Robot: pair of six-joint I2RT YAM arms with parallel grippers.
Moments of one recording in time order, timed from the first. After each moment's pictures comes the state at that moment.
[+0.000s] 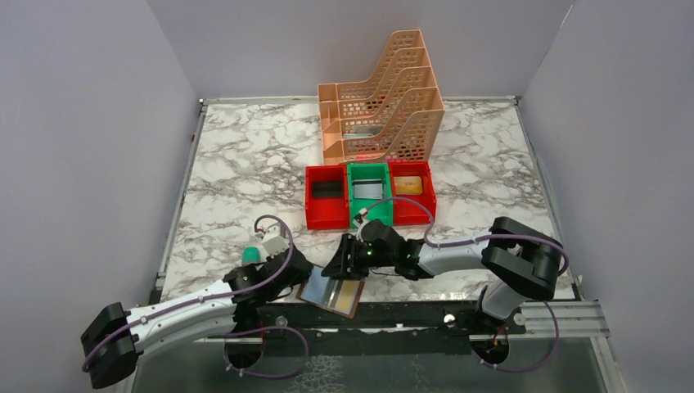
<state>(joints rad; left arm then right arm) -1.02 0.63 0.18 -0.41 -0.47 -1.21 1.11 1.62 0.62 0.44 -0.25 1.22</state>
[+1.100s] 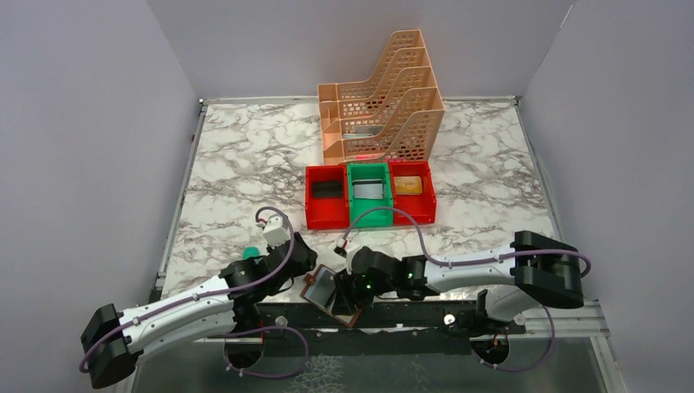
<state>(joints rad) -1.02 0.64 0.29 -0.42 -0.49 -1.11 1.33 1.48 0.67 0.10 -0.14 0.79</state>
